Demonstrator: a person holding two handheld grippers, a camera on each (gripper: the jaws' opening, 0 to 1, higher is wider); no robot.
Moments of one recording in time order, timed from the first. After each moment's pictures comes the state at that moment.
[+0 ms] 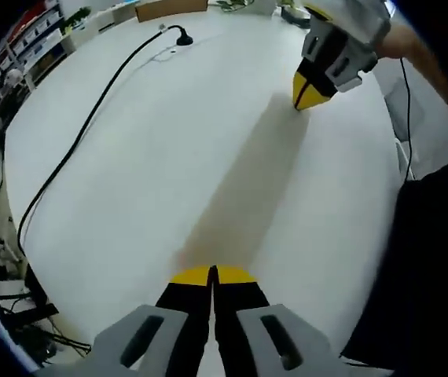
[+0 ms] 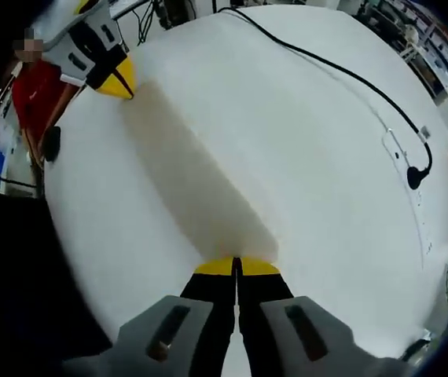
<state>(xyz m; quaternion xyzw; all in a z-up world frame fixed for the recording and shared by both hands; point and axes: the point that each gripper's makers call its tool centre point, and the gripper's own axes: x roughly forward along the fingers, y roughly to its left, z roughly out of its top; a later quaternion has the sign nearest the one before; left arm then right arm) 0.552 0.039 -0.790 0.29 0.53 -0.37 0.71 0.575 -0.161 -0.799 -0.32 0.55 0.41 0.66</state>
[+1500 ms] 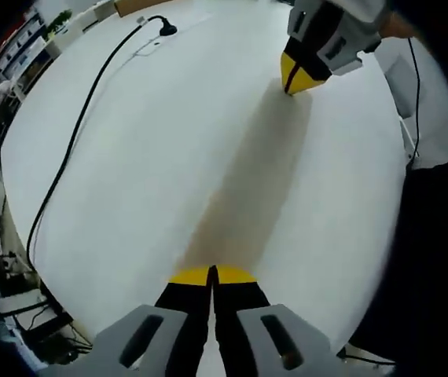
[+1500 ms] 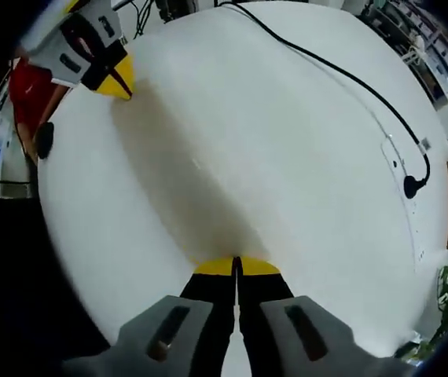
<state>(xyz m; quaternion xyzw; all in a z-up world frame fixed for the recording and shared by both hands) 0.557 0.032 -0.791 0.32 0.56 -0.36 0.67 0.584 -0.154 -0.798 -0.34 0.56 0.39 0.65</state>
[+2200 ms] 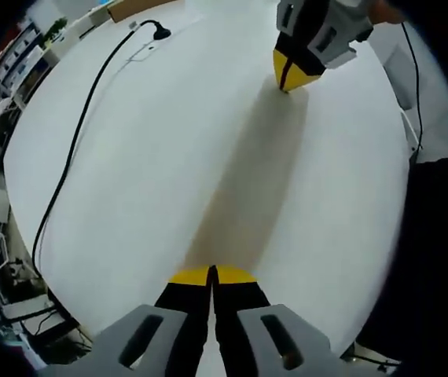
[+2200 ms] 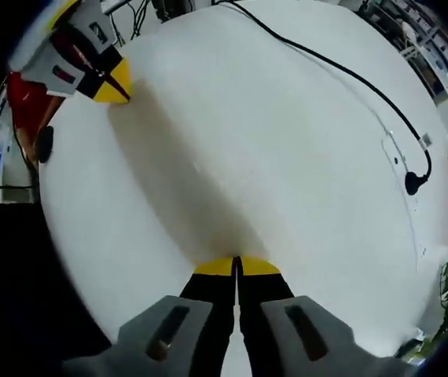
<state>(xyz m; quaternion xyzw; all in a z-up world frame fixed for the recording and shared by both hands) 0.558 0.028 -0.791 0.33 0.55 -0.36 0.68 0.583 -0.154 -0.797 -0.33 0.56 0.39 0.65</state>
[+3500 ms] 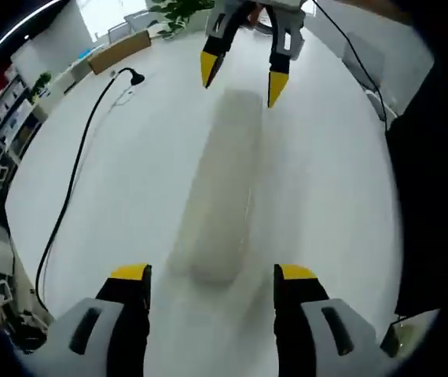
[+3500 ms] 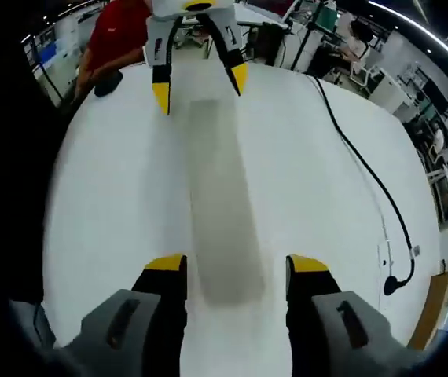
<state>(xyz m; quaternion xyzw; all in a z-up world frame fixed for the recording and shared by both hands) 0.550 0.034 -0.799 0.35 0.42 -0.45 0.70 0.574 -0.125 -0.793 -0.45 0.34 0.57 0.60</state>
